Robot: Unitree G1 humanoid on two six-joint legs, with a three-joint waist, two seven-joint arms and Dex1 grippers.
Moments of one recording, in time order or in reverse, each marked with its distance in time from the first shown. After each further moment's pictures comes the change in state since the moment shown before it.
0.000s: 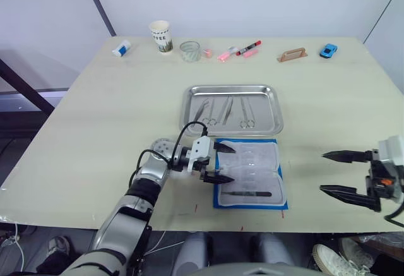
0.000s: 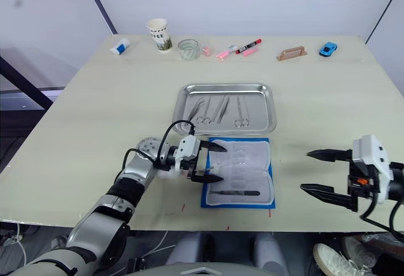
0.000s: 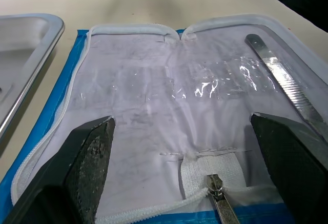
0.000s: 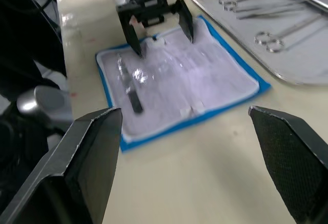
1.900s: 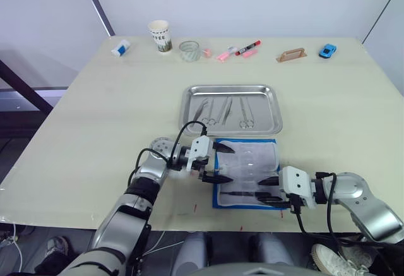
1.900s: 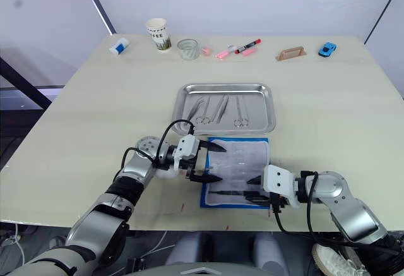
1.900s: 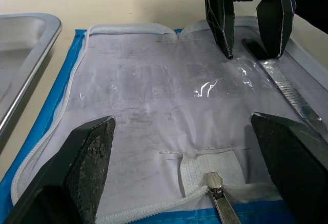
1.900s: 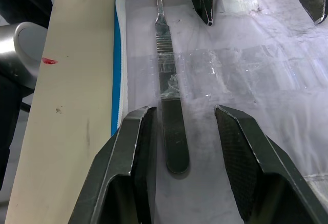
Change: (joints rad) left arm -0.006 0.007 -0.004 0.003 -0.004 0.002 -0.007; right arm -0.275 0.200 0.786 0.064 -0.494 -0.210 -0.293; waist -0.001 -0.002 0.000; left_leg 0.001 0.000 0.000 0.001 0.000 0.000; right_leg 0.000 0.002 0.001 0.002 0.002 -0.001
